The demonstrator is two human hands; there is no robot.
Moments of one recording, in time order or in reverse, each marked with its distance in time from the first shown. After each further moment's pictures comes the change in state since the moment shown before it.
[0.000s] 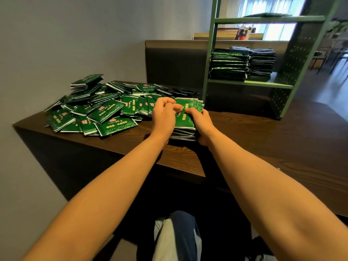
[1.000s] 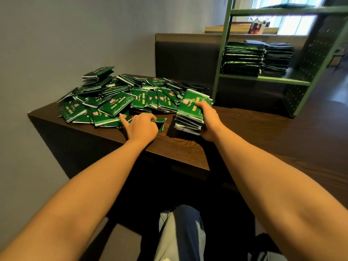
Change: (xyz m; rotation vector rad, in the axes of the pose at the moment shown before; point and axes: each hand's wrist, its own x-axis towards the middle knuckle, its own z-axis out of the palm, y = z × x) left_hand 0.015 -0.042 -0.093 1.278 0.044 0.023; right_hand -0.001 0.001 0.007 0.110 -0.009 0.144
